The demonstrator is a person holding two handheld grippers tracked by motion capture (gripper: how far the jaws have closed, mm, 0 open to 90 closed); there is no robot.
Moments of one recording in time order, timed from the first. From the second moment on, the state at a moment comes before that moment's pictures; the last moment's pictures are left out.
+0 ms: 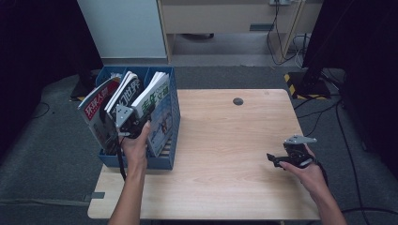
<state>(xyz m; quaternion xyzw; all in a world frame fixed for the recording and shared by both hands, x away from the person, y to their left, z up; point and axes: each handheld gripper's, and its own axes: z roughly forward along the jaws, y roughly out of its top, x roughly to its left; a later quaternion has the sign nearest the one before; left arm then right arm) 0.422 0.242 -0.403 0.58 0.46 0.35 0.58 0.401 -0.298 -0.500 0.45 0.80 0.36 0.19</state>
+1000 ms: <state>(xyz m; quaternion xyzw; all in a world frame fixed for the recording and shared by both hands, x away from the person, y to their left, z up) 0.415 0.244 -0.396 0.58 0.49 0.36 0.54 0.399 -0.295 -0.500 0.45 0.80 0.36 0.18</state>
